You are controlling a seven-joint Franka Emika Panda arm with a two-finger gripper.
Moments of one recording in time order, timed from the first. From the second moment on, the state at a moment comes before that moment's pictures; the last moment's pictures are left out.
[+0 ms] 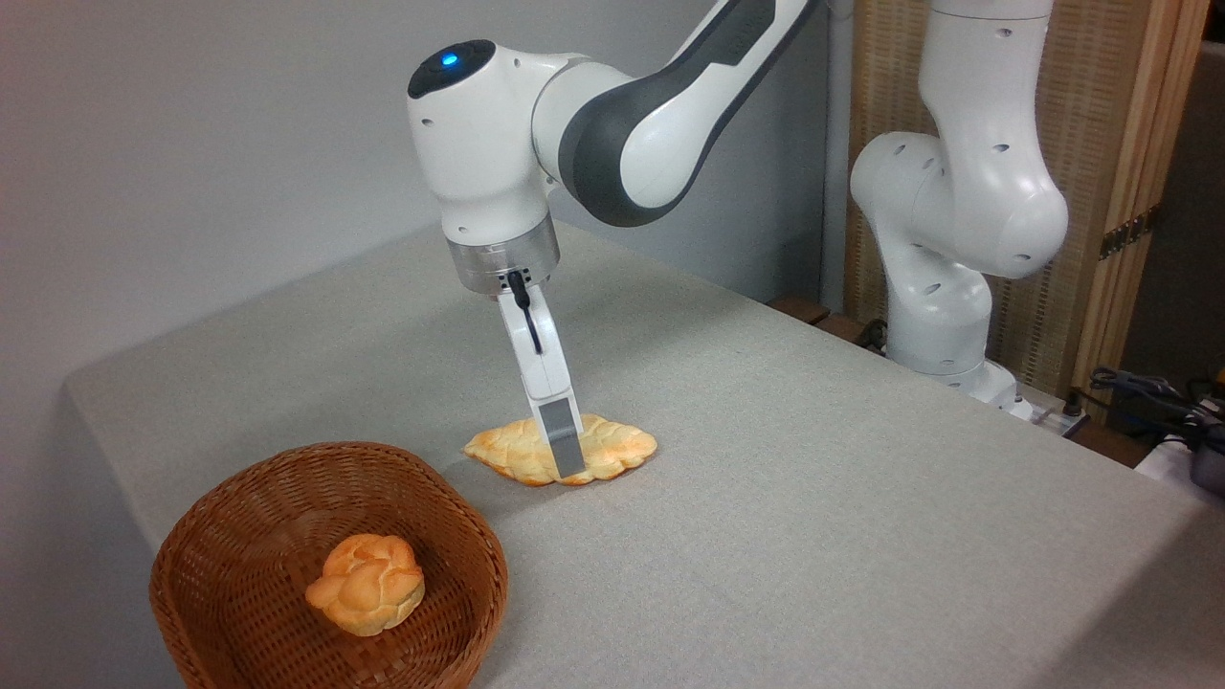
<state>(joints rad) -0.20 -0.12 0.00 -2.22 -0.04 2.03 1.03</state>
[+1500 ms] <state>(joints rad) -0.20 -0.18 0.00 -2.14 -0.04 2.03 0.92</state>
